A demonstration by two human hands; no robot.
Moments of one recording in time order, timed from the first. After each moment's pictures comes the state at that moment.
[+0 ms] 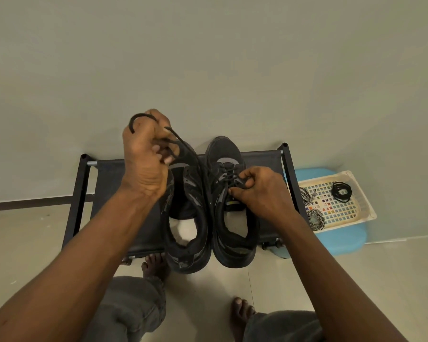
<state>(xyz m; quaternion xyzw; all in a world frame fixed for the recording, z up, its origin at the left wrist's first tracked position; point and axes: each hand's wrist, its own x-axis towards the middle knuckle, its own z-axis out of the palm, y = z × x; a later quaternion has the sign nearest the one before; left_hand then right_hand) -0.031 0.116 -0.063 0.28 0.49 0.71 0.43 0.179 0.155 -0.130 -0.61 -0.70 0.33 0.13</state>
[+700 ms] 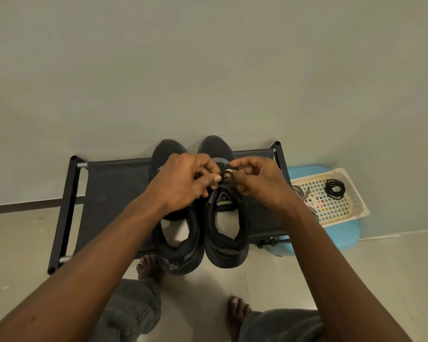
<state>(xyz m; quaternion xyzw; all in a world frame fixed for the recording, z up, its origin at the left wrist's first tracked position) -0.011 0.114 -0.099 0.65 0.62 0.27 0.36 0.188 0.163 -0.108 -0.55 -0.56 0.57 0.23</state>
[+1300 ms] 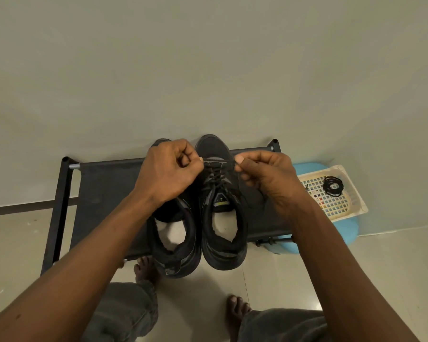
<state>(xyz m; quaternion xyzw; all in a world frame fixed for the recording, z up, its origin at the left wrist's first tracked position) -0.020 0.125 -0.107 0.59 0.68 0.34 0.26 0.199 0.169 -0.106 -0.54 -0.46 0.63 0.32</state>
